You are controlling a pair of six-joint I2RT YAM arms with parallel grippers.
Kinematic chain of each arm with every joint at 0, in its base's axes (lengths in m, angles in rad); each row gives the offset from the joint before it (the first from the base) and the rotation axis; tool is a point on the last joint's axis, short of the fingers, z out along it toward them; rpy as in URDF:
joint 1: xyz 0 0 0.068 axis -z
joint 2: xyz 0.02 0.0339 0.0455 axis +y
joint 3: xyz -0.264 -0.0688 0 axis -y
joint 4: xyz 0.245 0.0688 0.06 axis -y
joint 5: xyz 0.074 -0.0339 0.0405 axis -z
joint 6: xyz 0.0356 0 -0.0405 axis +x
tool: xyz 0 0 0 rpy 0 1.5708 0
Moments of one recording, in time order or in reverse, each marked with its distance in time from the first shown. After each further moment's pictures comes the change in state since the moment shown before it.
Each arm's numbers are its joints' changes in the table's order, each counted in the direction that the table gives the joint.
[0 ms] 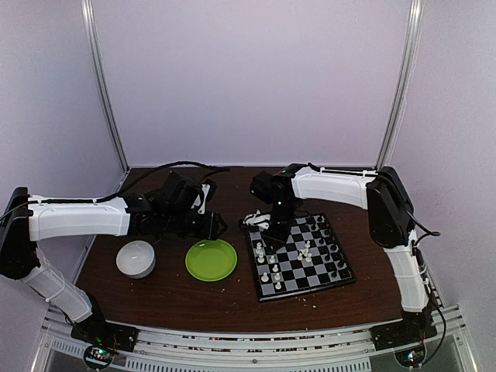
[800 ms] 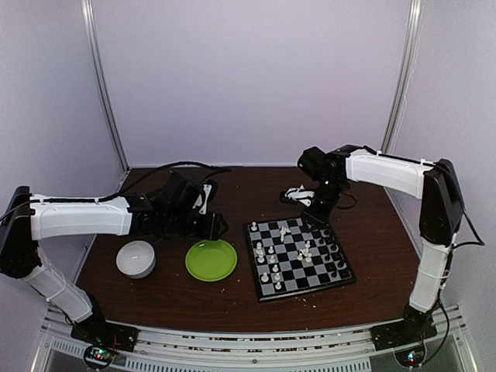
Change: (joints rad) left arm 0.001 0.011 0.010 -0.001 0.008 0.012; right arm 0.187 -0.360 -0.297 0.073 0.049 -0.002
